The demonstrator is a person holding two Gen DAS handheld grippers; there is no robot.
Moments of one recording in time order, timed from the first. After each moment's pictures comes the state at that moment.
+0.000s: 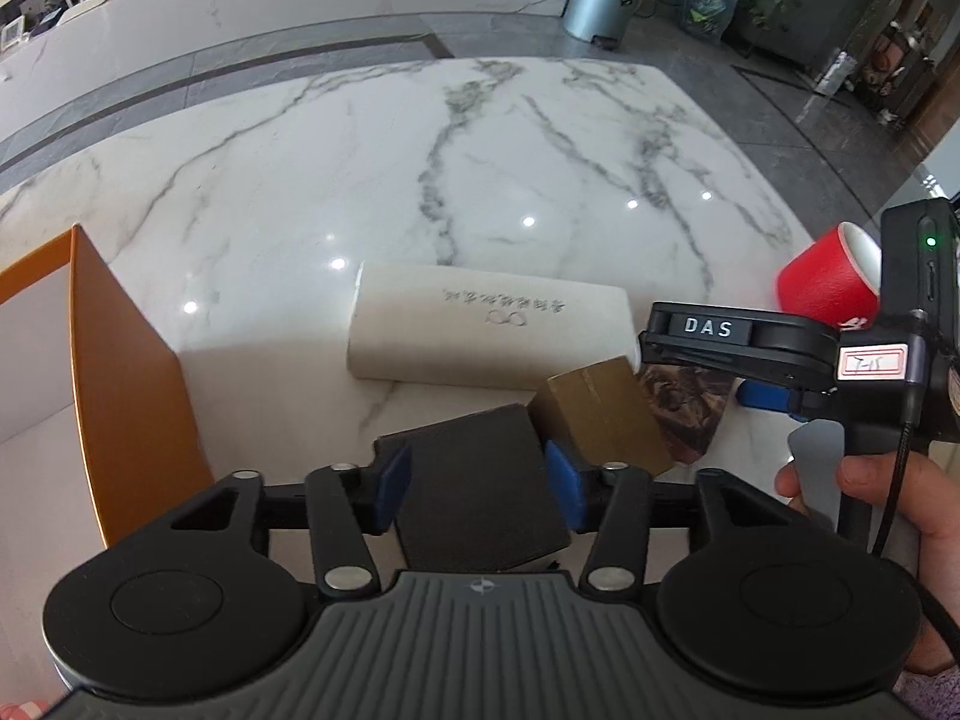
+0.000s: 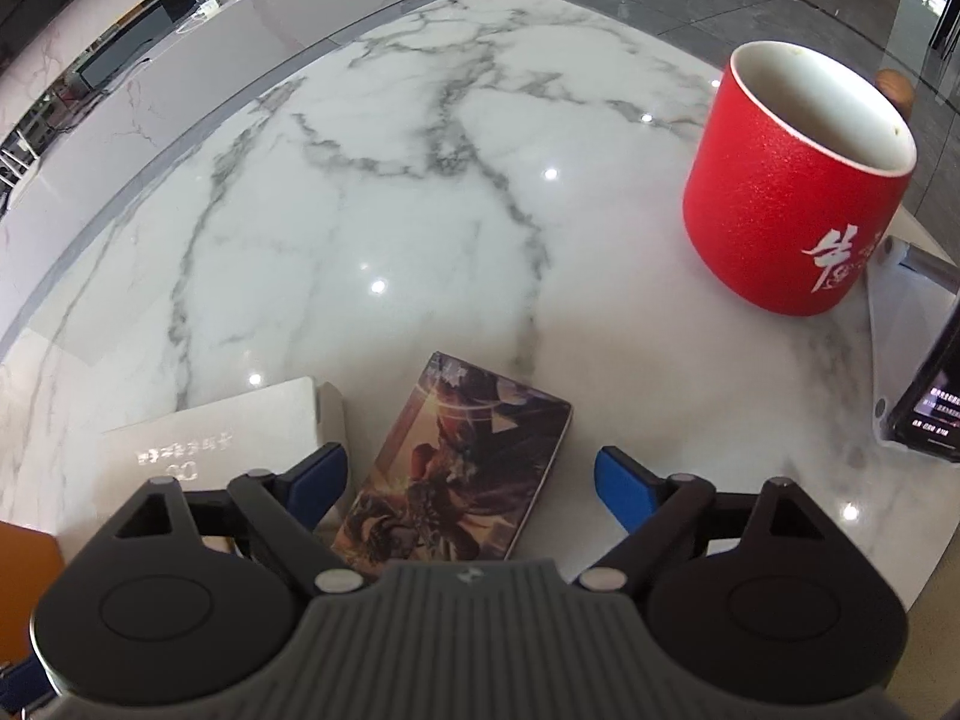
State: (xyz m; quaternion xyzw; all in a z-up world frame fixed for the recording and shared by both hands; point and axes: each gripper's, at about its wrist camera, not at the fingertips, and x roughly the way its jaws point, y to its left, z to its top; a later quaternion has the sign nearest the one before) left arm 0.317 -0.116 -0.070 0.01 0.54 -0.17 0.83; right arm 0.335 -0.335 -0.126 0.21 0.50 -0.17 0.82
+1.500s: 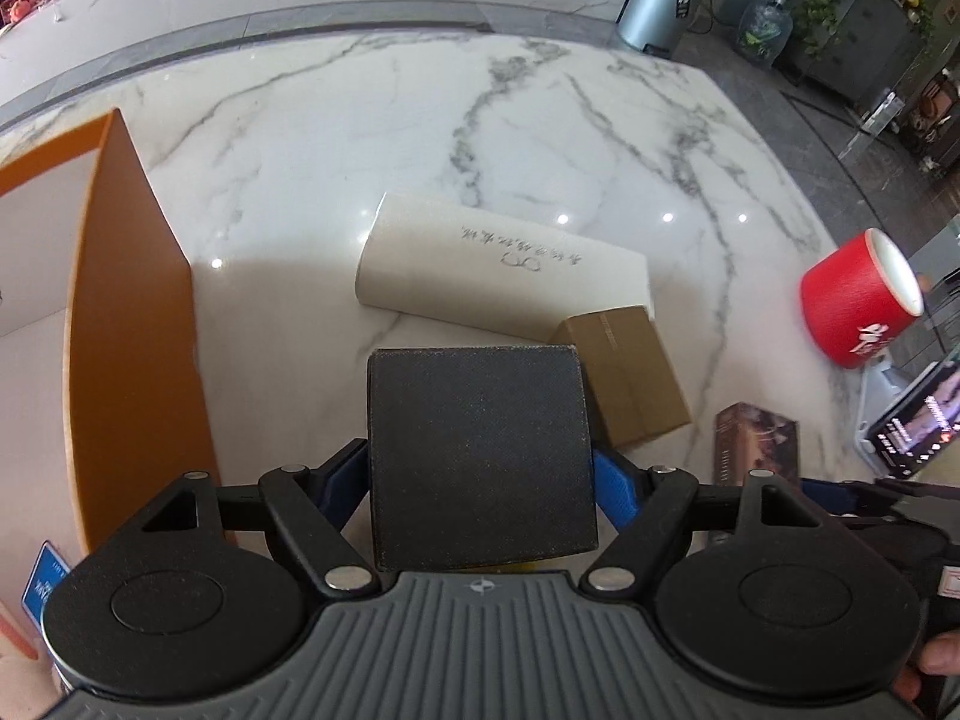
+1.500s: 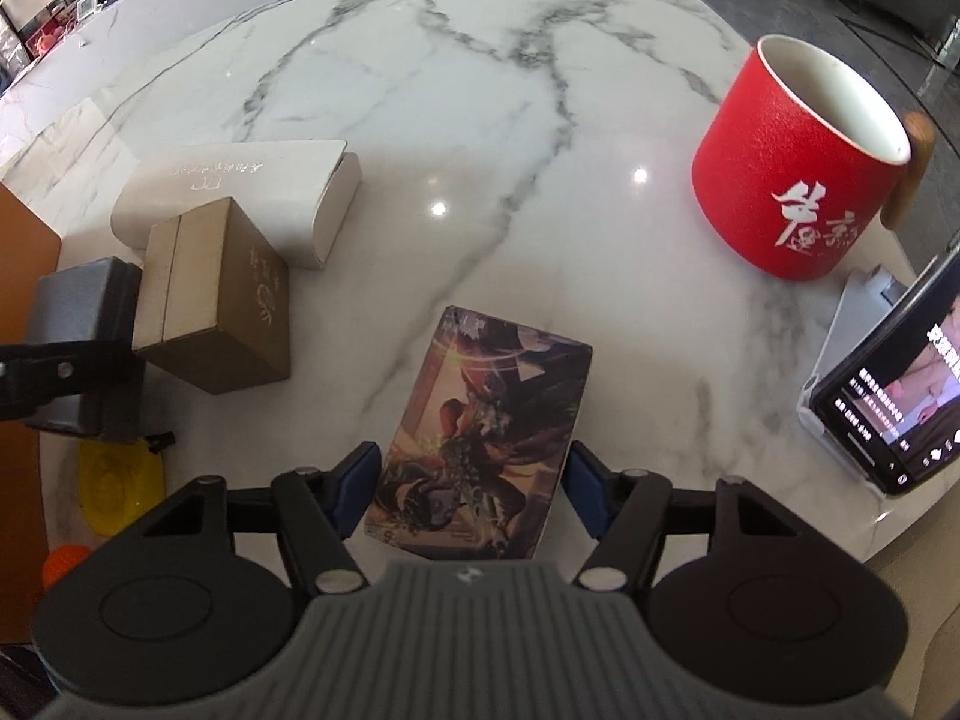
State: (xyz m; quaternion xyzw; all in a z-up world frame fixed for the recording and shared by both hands) left arm 0.284 -0.117 -0.077 -0.03 0.54 -0.13 0.83; right arm 0.255 -0.336 -0.119 0.07 0.56 -0.03 0.82
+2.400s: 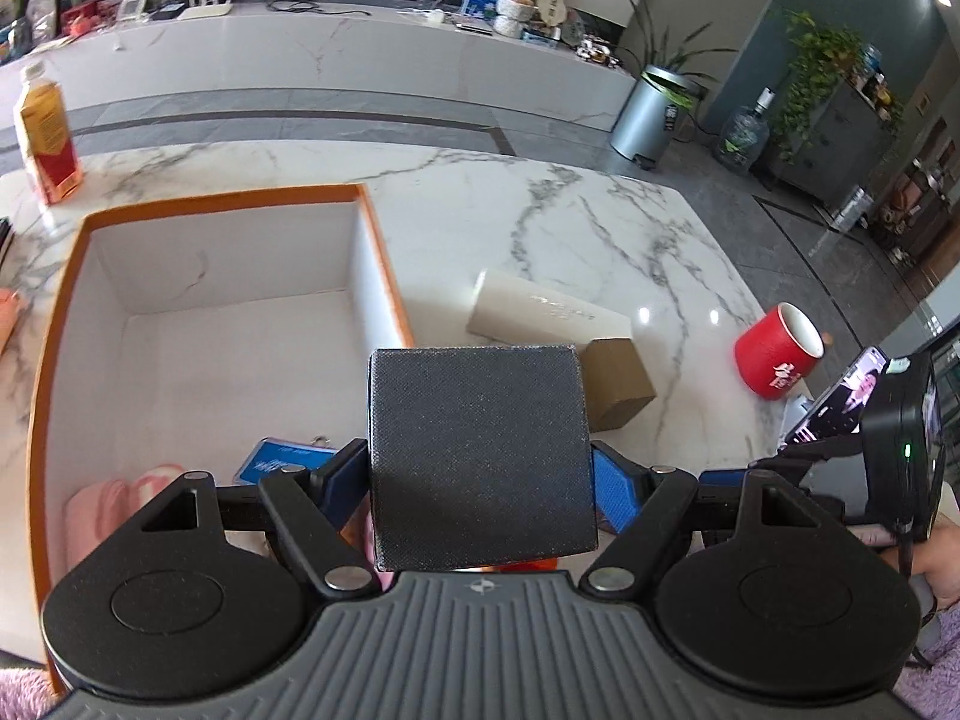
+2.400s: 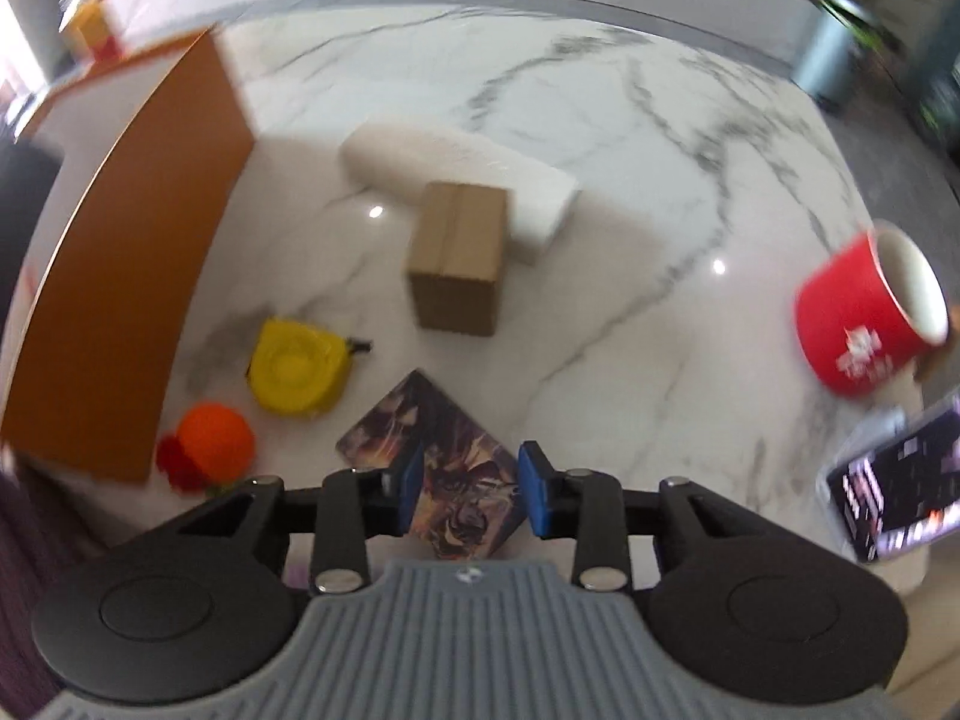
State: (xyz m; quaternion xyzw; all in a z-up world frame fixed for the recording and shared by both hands) left arm 0.184 -0.010 0.012 -0.09 0.46 -0.12 0.87; right arm 0.210 -0.253 -0.072 -0.12 0.54 0.13 0.82
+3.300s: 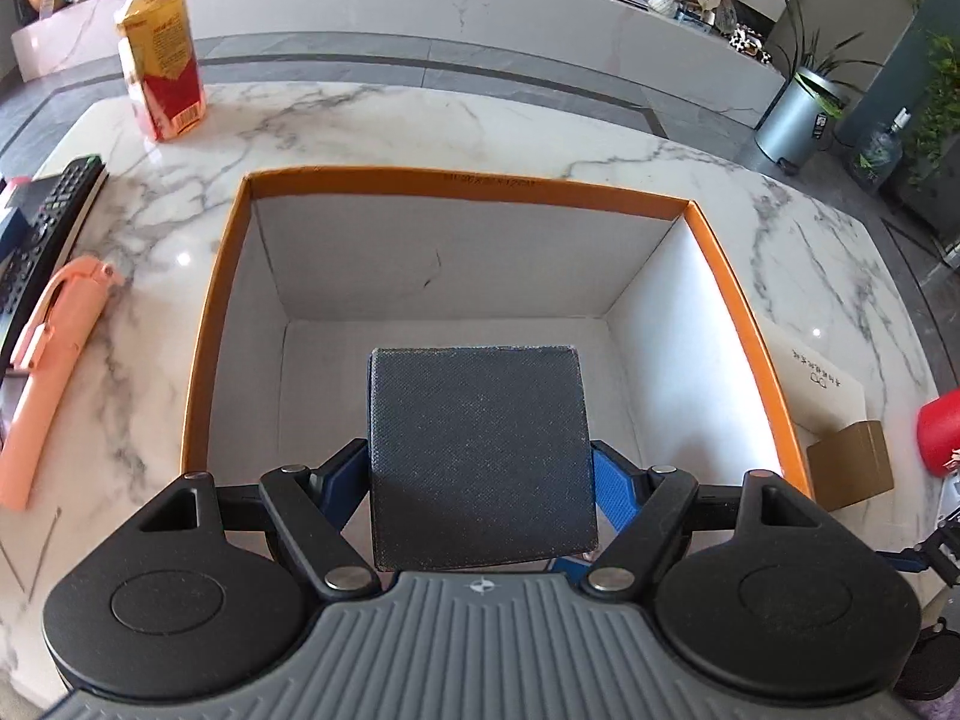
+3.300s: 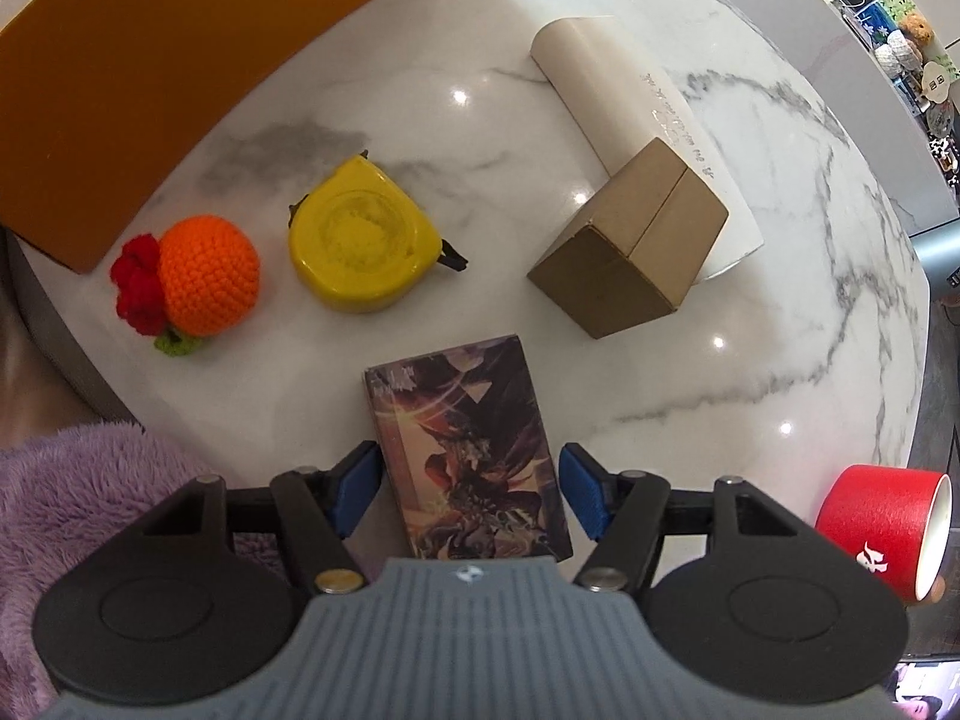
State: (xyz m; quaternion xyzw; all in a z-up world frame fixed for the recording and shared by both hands) left arm 0.276 0.099 -0.052 -0.09 0.51 -0.01 0.86; right arm 0.230 -0.212 -0.120 -0.32 0.56 0.21 0.73
